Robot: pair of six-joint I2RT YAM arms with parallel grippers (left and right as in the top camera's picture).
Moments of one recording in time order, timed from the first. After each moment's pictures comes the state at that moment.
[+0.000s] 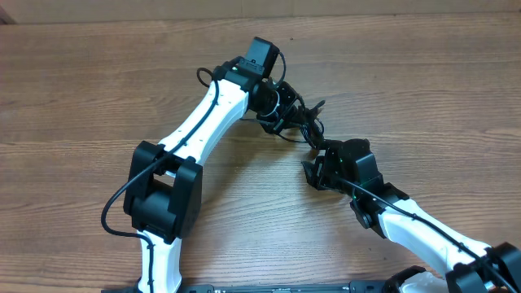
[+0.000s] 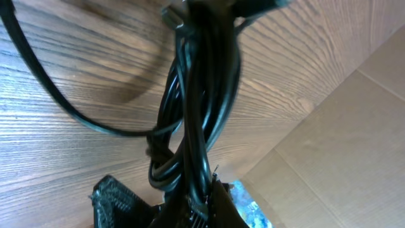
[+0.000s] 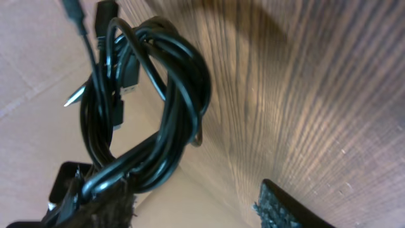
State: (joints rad) left arm -0.46 2.10 1.73 -0.82 0.69 -1.18; right arm 0.45 1.38 0.48 0.26 -0.15 2.09
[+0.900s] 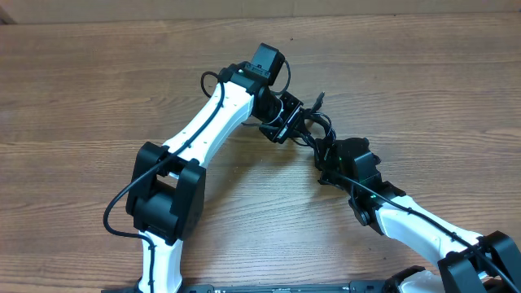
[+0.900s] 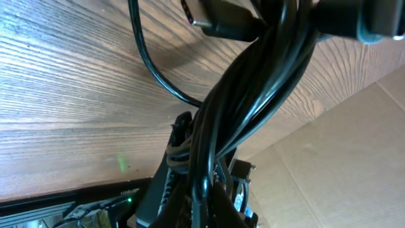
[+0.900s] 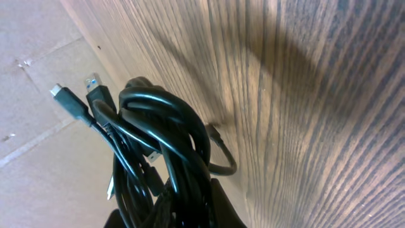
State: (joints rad) left arm -0.49 2.10 1.73 -0.92 0.73 -1.31; right arm 0.44 1.43 0.48 0.30 0.00 2.08
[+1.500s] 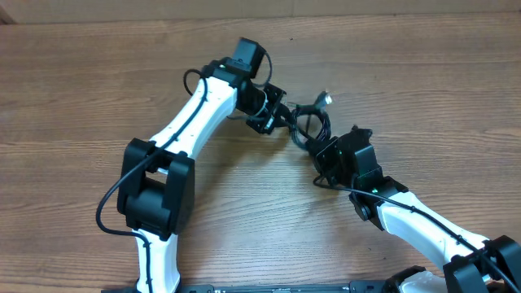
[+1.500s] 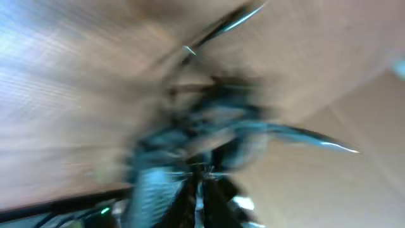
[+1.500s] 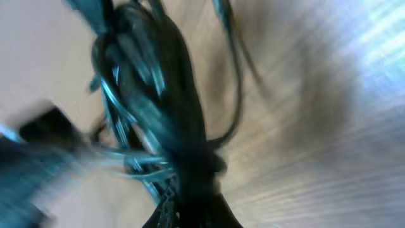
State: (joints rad) left arm -0.38 2.10 1.71 -0.84 0.75 -1.37; right arm 0.43 1.41 0.53 0.16 -0.17 1.33
